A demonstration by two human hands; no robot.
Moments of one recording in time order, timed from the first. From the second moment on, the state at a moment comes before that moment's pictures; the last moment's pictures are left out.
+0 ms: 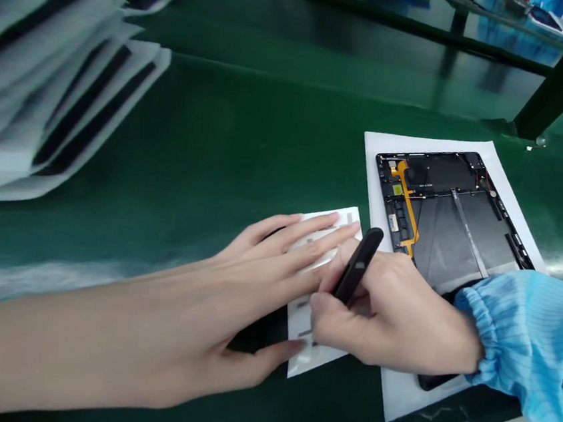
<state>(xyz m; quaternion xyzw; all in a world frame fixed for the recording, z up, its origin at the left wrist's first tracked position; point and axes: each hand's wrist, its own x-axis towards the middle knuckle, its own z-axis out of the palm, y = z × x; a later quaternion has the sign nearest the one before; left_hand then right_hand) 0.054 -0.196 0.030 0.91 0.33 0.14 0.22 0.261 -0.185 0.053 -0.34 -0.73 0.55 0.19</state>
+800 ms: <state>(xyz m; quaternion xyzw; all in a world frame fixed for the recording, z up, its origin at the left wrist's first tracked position) 0.058 -0.195 0.020 0.93 0.30 0.14 0.18 0.257 -0.178 0.047 -0.24 -0.80 0.49 0.25</state>
